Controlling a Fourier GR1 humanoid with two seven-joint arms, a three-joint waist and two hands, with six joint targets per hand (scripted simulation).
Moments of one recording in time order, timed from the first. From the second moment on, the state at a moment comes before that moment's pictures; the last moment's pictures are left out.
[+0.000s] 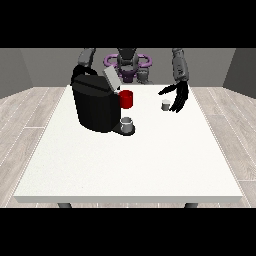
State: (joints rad) left arm -0.43 0.35 0.06 -0.84 -0.32 -0.08 -0.14; right arm -0.19 -0.04 -0.04 -1.42 0.00 -0.16 -0.06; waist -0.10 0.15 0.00
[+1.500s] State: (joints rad) left arm -0.56 0.39 0.03 -0.58 -0.62 0.16 -0.32; right arm -0.20 -0.04 -0.04 -1.39 -0.02 -0.15 -0.05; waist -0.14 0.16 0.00
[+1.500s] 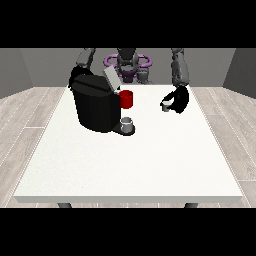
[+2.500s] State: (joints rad) left arm -0.83 0.38 0.02 -0.73 -0.60 -0.15 -0.23; right arm -0.26 -0.05 -0.08 -1.22 -0.04 -0.14 -0.07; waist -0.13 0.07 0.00
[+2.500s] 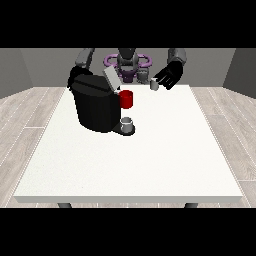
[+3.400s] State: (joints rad) left arm -1.09 0.48 0.14 -0.67 -0.60 -0.15 -0.14; right arm -0.32 -0.01 0.01 -1.35 -0.02 -0.14 -0.06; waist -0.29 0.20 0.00
